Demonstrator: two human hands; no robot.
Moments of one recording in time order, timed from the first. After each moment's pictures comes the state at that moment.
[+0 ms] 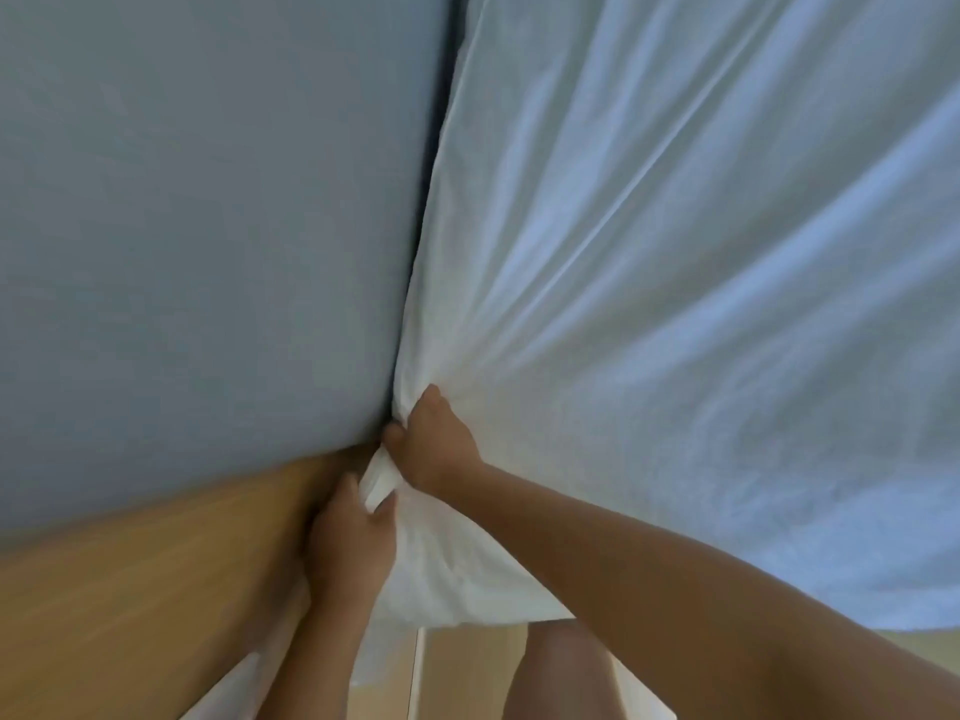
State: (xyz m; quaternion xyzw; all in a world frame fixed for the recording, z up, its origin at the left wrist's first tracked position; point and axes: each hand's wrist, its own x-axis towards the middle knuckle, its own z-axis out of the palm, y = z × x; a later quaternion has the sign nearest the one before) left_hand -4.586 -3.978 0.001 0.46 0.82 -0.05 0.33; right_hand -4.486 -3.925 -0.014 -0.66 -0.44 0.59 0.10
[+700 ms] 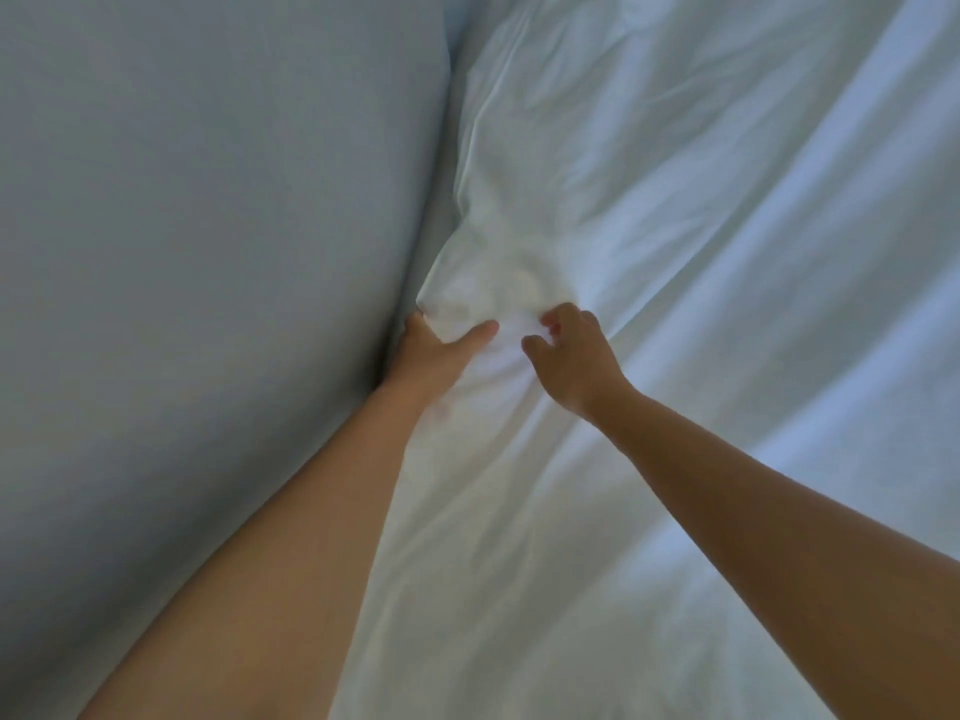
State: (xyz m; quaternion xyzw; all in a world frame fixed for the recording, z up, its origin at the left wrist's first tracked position) left_hand -4.405 -3.716 -0.056 0.46 0.75 0.10 0.46; right_hand -4.256 -3.757 -0.058 -0.73 -0.47 0.44 0.24
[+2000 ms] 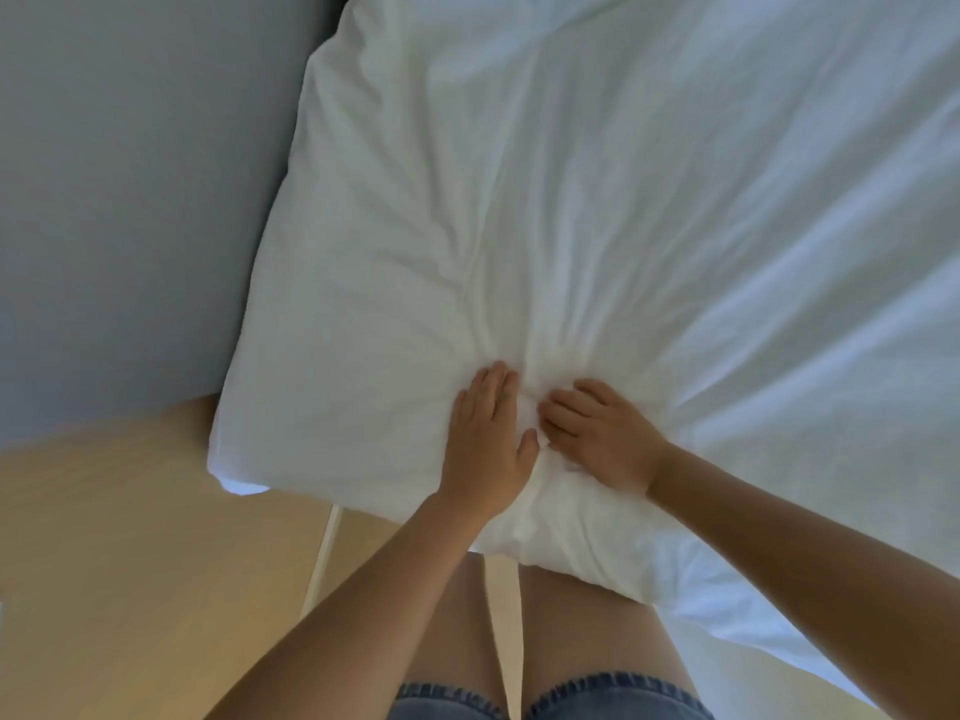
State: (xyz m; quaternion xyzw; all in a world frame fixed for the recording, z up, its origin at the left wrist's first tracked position) left_hand -4.330 -3.982 -0.092 0.68 0.63 -0.10 0.36; right_hand -4.159 -3.961 -0.107 -0.30 -0.93 0.20 -0.02
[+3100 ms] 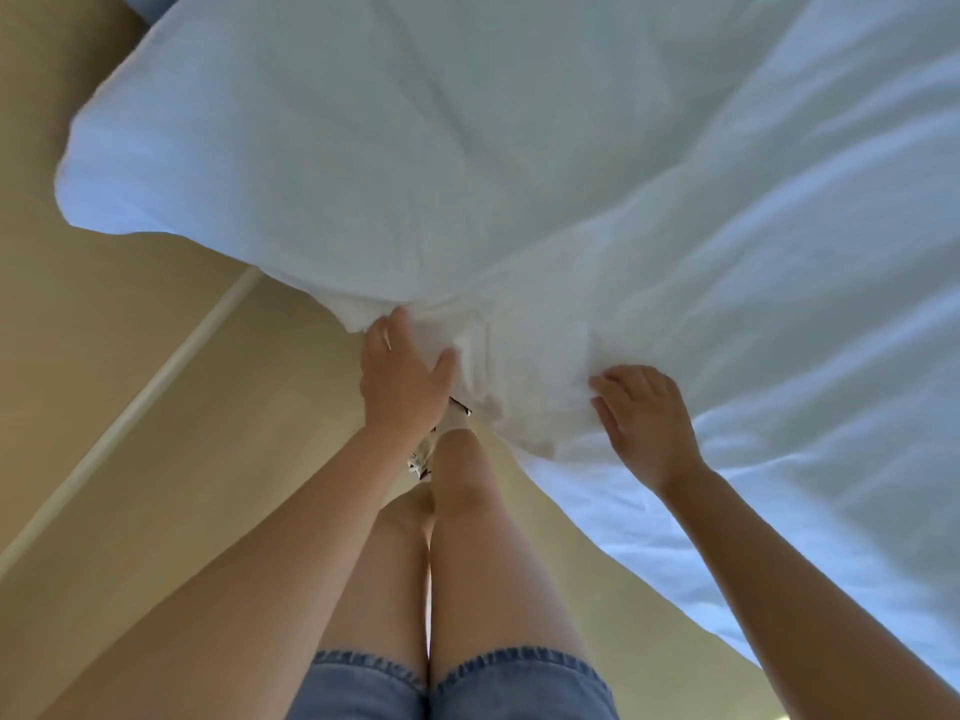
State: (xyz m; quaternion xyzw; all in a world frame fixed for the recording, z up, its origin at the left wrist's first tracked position) left_hand -4.271 -4.161 -0.078 0.36 0.83 0.14 0.41; right_hand -4.018 -4.131 -0.062 -0.47 -0.88 0.10 -0.01
